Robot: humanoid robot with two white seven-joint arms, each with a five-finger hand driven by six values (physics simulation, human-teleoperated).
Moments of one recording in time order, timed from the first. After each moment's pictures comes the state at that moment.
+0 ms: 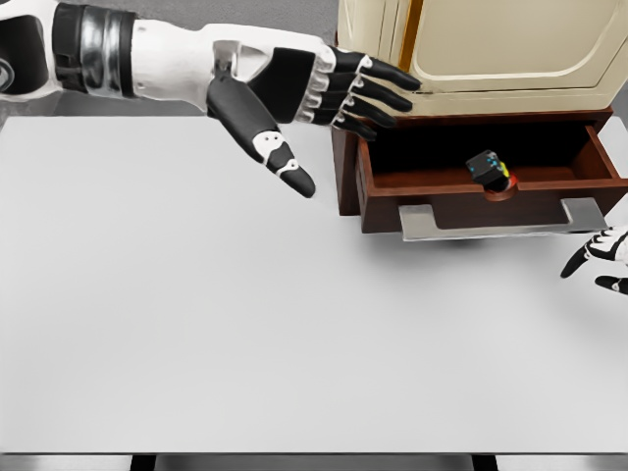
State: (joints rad) left arm -1.39 0.79 -1.12 -1.73 1.30 0.42 -0.61; right arm 0.29 -1.05 -0.29 -1.76 0.03 -0.61 0.61
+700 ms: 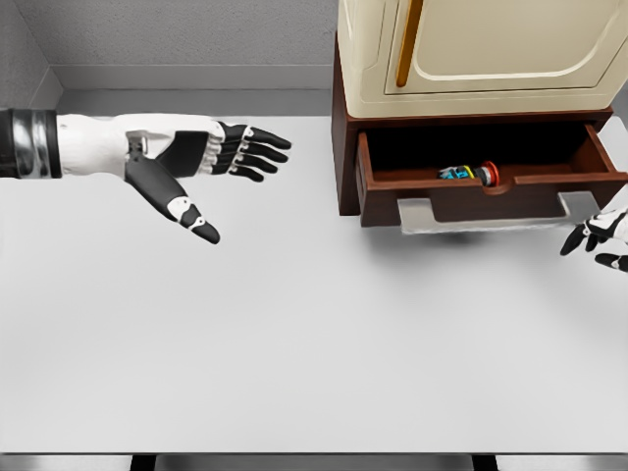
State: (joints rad) left arm -1.14 0.99 -1.12 -1.76 1.06 0.25 -0.61; right arm 0.17 -1.06 -0.23 -1.73 0.05 -0.61 0.62
